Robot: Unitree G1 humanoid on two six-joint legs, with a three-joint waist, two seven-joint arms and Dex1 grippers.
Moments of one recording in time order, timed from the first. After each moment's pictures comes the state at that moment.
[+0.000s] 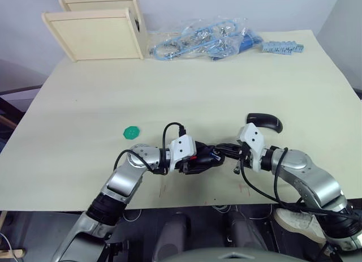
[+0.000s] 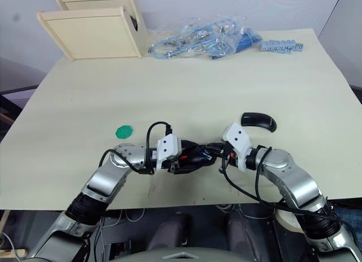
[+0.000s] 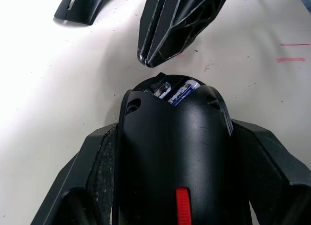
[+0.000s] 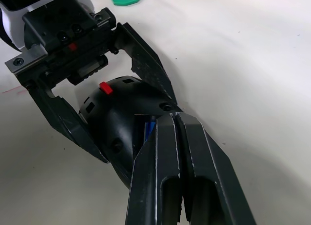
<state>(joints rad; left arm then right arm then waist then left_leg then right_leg) -0.31 0.55 -0.33 -0.10 -0.12 0.20 -1.02 -0.23 -0.52 0.26 -0.42 0.39 0.62 0.66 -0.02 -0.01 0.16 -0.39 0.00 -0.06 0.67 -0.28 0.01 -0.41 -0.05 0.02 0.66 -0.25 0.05</state>
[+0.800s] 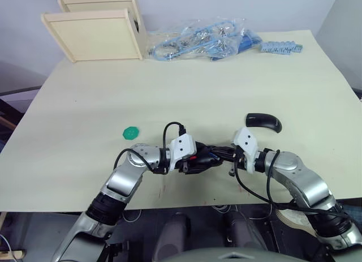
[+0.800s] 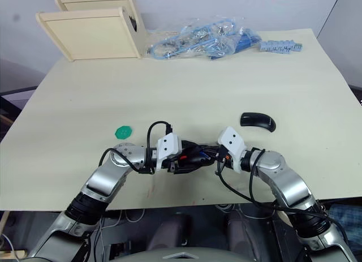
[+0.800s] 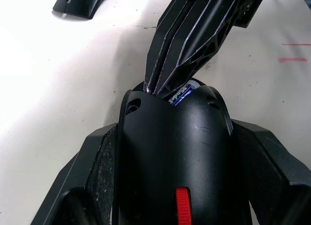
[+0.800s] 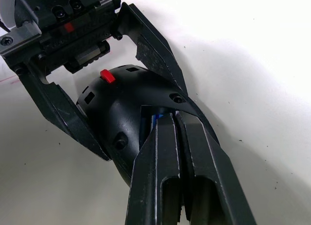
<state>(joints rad) -0.31 0.55 -0.32 -0.12 -0.12 0.25 -1.02 -0.24 -0.48 0.30 -0.34 0.30 0.58 0.70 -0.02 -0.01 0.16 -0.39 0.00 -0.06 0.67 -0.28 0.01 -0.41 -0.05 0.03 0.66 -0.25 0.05</state>
